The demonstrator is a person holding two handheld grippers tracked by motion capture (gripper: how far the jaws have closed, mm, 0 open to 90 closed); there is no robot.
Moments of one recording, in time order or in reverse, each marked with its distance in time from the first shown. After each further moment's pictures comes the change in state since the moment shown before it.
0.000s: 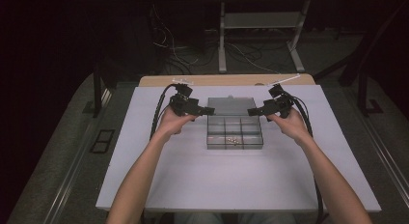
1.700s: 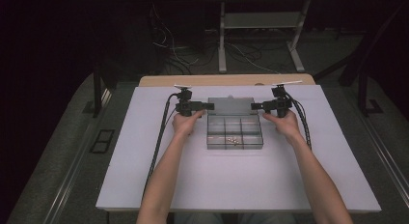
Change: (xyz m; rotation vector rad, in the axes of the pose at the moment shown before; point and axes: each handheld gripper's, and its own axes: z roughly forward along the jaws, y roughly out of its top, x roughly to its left) left arm 0.056 -0.027 0.057 -0.086 0.050 -0.413; right arm -0.046 -0.012 0.033 -0.078 -0.085 0.225
